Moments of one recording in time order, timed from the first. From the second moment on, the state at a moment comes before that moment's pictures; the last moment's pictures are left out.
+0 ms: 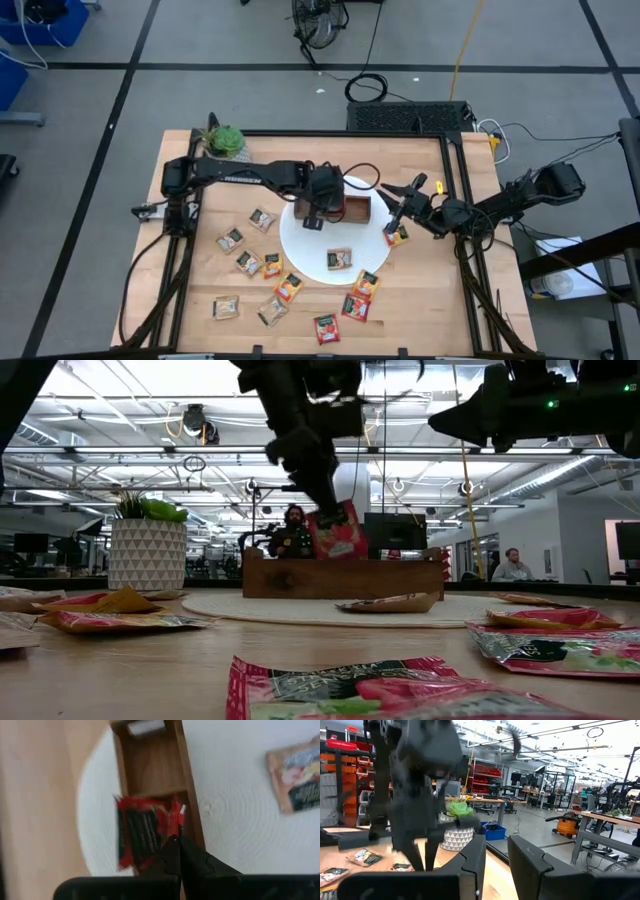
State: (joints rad) left arm 0.11 1.94 1.58 -0.73 -0.03 0.38; right arm 0.22 1.17 0.20 1.22 0.76 -0.28
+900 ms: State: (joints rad) left arm 0.12 2.00 1.58 -0.71 -0.03 0.35; right arm 0.22 1.17 0.20 1.22 0.76 -0.27
